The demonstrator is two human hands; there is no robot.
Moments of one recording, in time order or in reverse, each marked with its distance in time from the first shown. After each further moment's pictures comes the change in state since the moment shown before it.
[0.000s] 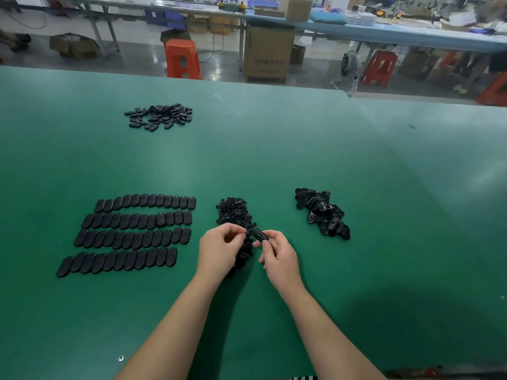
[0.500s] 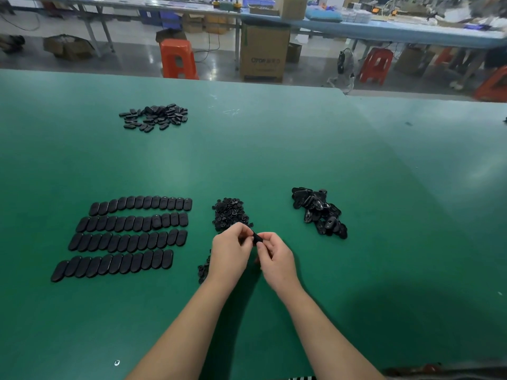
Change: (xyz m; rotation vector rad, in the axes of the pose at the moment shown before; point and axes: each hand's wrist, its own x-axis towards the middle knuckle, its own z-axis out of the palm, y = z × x) left_hand -0.003 0.008 0.026 0.205 -0.019 0.087; right_hand 0.002 0.003 -0.002 -0.038 0.001 0.007
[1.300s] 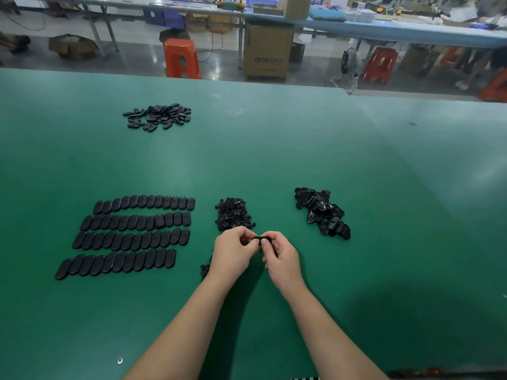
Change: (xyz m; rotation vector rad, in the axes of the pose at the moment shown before) left_hand 0.002 0.003 -0.004 -0.051 -0.116 -0.102; right_hand 0.001 0.000 -0.004 0.125 -0.009 0.003
